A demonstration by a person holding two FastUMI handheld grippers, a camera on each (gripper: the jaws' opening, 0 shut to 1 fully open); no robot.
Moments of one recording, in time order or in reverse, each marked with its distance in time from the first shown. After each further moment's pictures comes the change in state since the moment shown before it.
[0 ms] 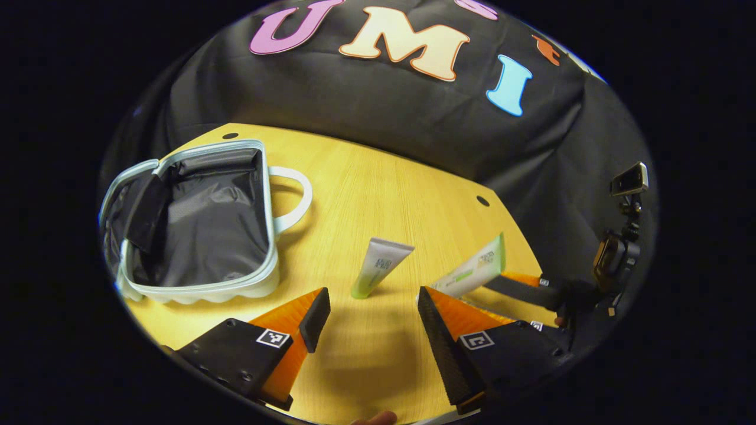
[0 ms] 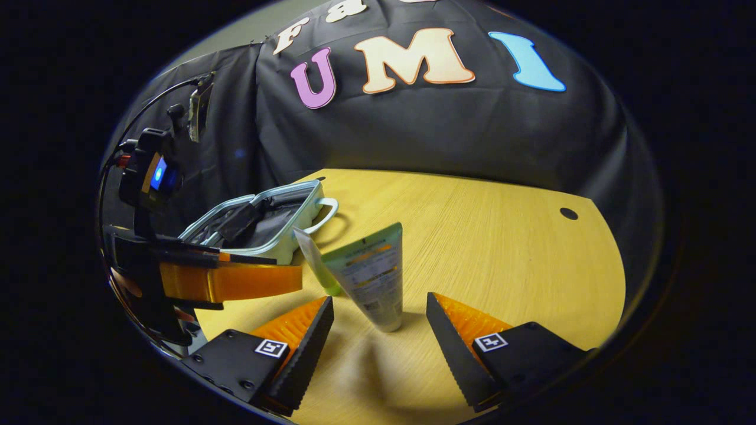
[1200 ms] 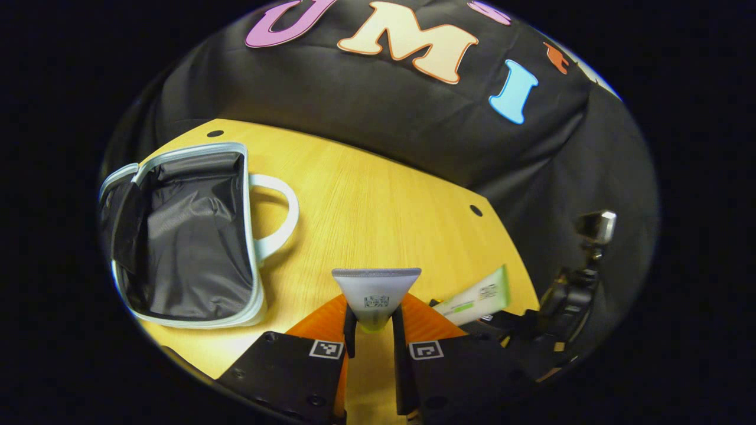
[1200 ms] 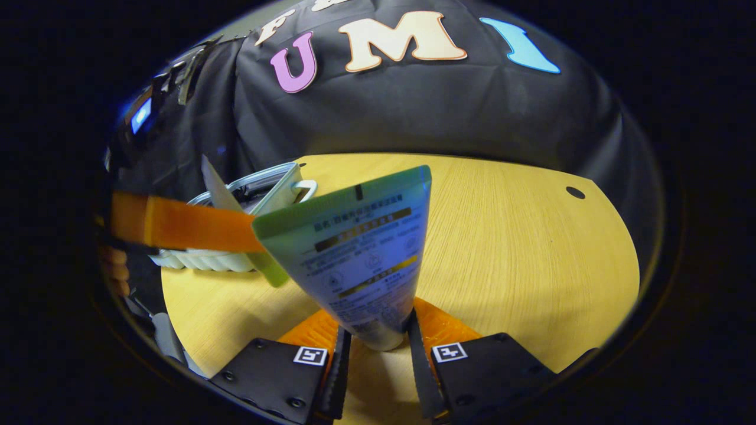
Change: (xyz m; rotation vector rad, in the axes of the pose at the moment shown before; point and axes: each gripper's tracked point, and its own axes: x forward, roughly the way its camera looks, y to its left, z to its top) left arm -0.022 0.003 0.048 0.003 0.068 -0.083; right arm 0.045 0.002 -0.024 0.050 0.069 -0.116
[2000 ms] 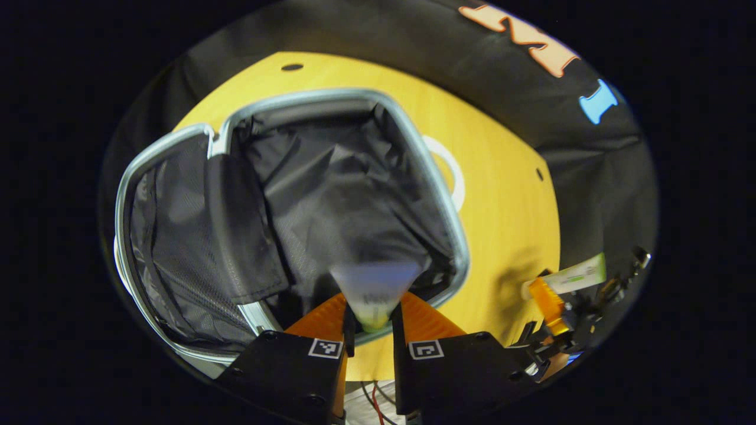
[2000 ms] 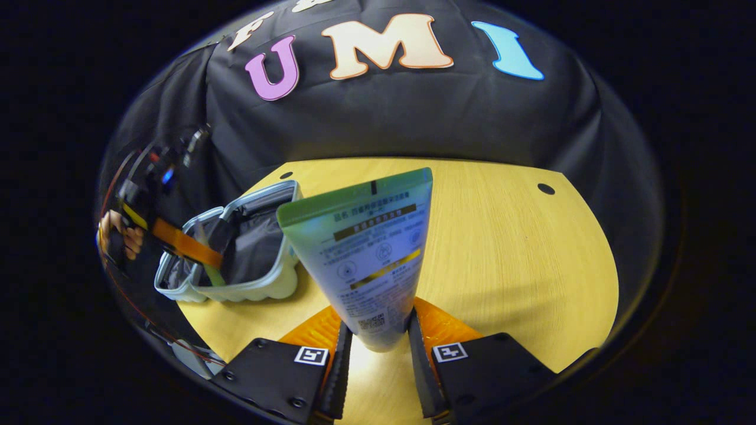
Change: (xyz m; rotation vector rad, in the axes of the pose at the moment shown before) left arm -0.065 0.211 -0.016 -0.151 0.542 0.159; right arm -0.060 0.070 0.060 0.084 0.032 -0.127
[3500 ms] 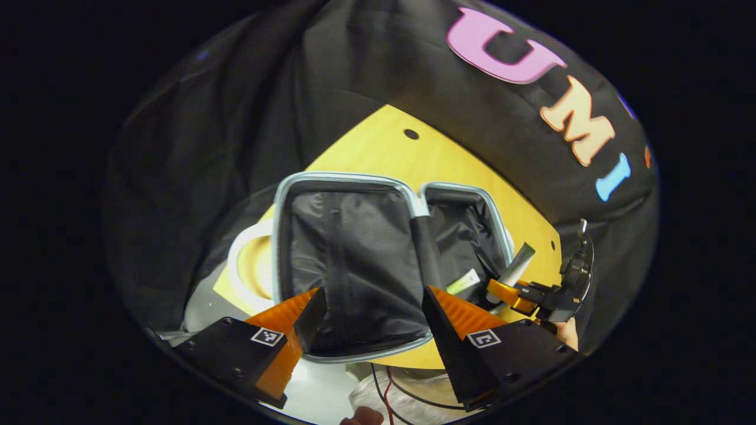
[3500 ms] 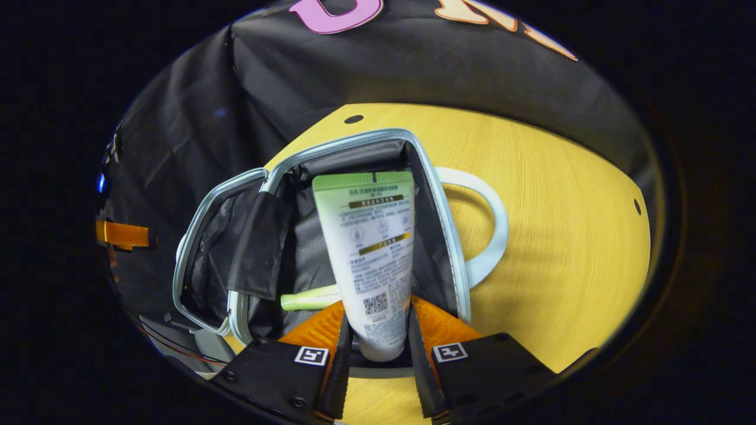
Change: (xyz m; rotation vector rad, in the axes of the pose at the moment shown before) left arm -0.194 0.216 0.006 -0.245 -0.366 0.097; right arm 0.133 0.197 -0.024 -0.089 0.335 0.159
